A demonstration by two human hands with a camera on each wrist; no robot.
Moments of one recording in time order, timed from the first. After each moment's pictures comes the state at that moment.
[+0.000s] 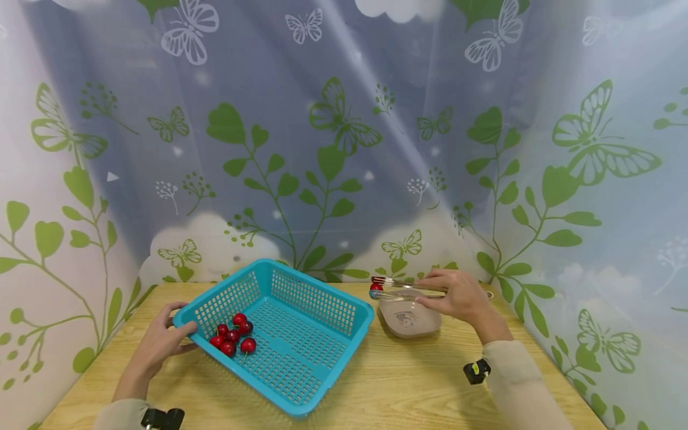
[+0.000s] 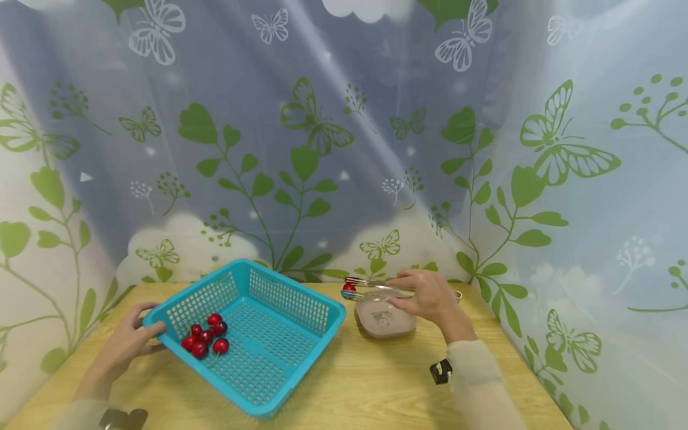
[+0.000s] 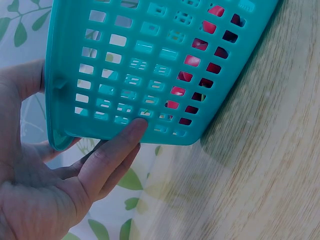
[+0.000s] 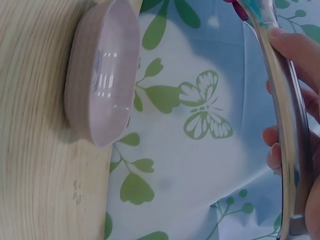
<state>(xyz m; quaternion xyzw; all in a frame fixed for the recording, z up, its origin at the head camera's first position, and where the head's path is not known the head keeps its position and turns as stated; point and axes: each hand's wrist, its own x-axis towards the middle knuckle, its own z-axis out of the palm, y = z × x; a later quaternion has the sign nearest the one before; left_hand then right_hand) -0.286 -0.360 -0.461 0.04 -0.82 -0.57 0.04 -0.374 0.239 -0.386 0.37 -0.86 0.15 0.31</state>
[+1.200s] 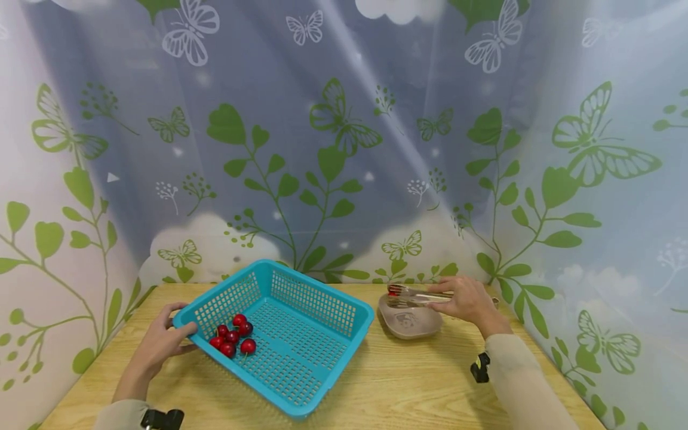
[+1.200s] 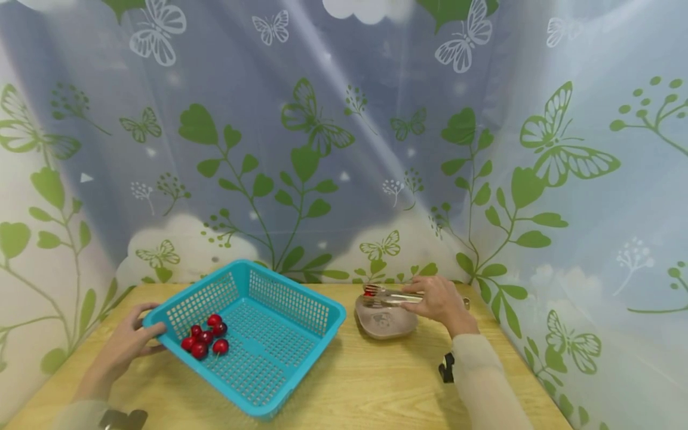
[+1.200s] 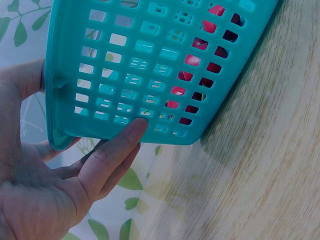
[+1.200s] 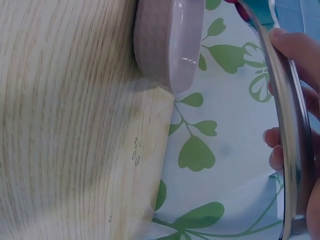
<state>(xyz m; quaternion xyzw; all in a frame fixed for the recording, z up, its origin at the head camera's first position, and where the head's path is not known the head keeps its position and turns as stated) -0.284 -0.360 -0.462 0.03 -0.82 -0.57 0.05 -0.399 0.269 -0.412 0.26 -0.94 0.12 0.20</state>
